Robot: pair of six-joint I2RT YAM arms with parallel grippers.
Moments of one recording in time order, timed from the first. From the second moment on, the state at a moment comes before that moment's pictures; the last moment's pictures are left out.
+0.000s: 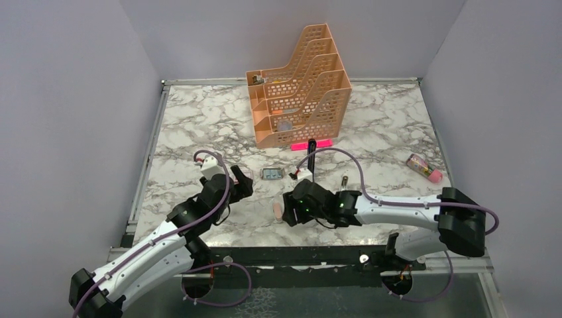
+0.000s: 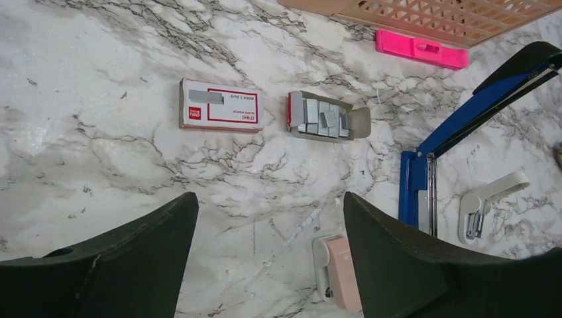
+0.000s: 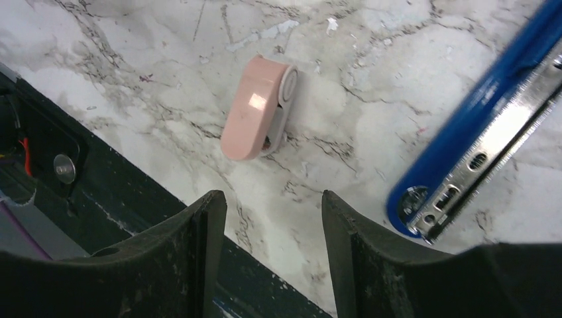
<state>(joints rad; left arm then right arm) -0.76 0.64 0.45 -0.38 -0.47 -0.83 1.19 1.33 0.73 -0.22 0.19 0.69</state>
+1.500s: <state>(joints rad) -0.76 0.79 0.09 0.14 0.10 -0.97 1.06 1.50 0.67 0.10 -0.01 0.92</state>
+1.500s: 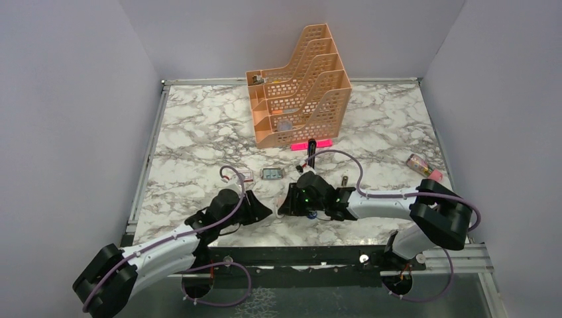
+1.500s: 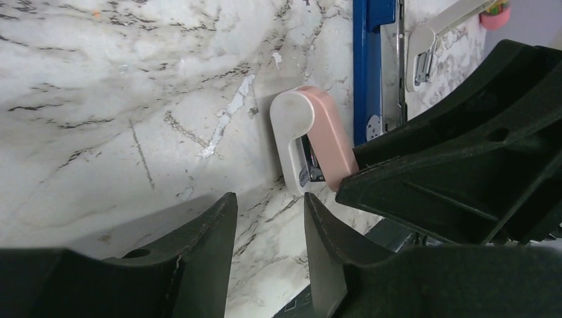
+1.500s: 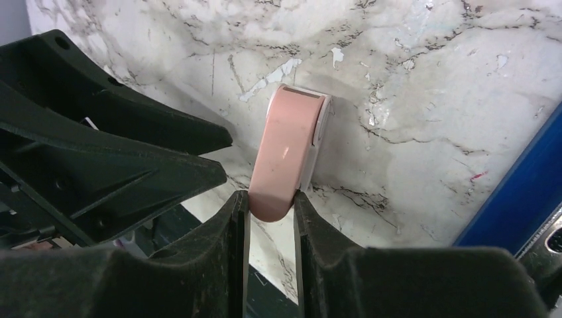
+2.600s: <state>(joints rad) -0.75 1.08 0.15 0.36 0.21 -0.98 0.95 1.46 0.59 0.18 -0.20 1.01</state>
